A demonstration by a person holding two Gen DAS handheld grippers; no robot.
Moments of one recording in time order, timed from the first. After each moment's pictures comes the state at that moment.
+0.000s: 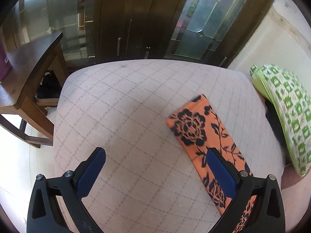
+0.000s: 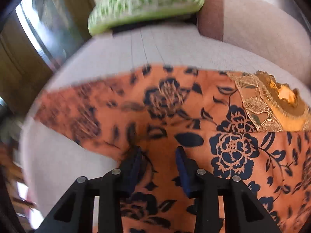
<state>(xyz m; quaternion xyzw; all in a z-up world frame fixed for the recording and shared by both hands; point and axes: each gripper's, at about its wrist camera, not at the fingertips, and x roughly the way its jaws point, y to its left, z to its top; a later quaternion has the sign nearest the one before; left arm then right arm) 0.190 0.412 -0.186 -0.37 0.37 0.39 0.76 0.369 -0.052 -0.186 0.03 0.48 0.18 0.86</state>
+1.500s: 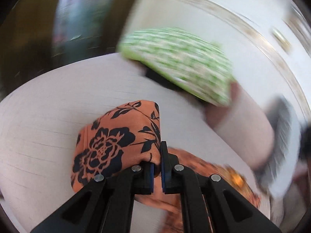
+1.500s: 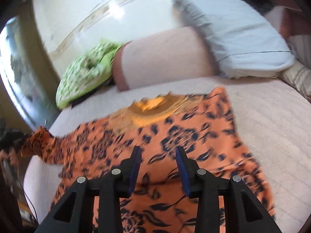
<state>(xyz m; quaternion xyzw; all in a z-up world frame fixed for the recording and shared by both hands) 0.299 0.156 -0.105 -0.24 0.35 0.06 0.90 0.240 -0.317 -0.142 0.17 0.33 0.02 0.93</state>
